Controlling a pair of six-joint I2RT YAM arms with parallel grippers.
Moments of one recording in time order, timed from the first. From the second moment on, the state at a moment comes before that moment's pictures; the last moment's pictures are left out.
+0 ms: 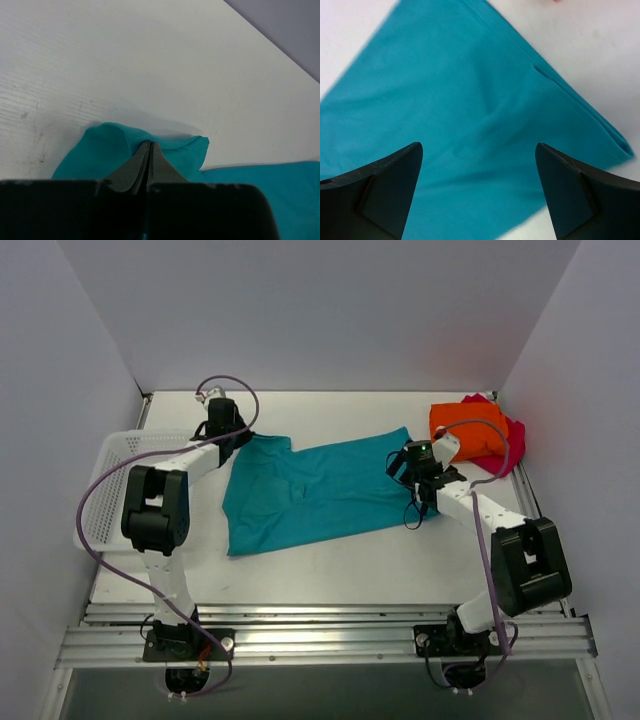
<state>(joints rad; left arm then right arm) -0.19 2.00 1.40 0.05 -0.10 -0.69 0.29 1.45 0.82 -0.17 0.40 0.76</state>
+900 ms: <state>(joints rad) -0.17 2.01 1.38 0.07 0.03 -0.66 0.18 2.41 1.88 -0.28 0.50 0.59</state>
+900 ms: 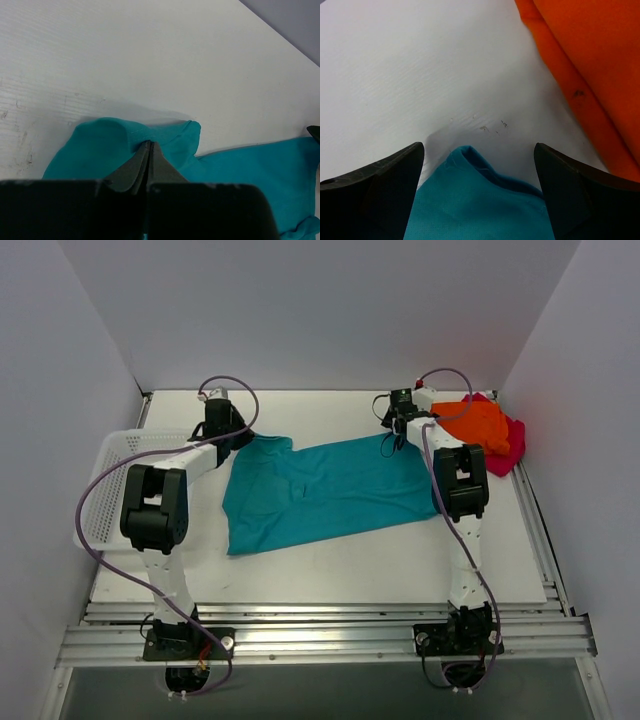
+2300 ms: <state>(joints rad) -0.20 1.86 1.45 -0.12 0.01 -0.56 0.18 2.16 1.67 -0.19 0.48 0.62</state>
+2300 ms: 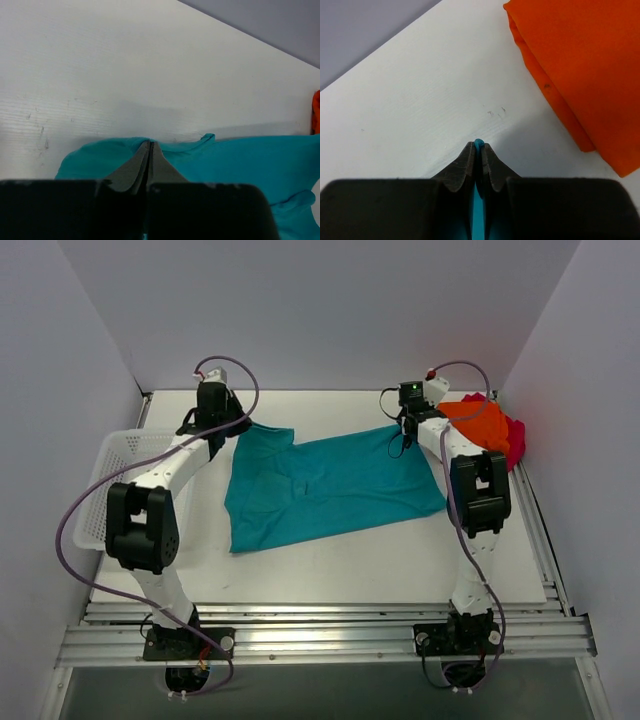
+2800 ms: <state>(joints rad) -0.29 1.51 1.14 -0.17 -0.10 -0.55 0.18 1.93 1.36 -0.17 0.48 0.65</state>
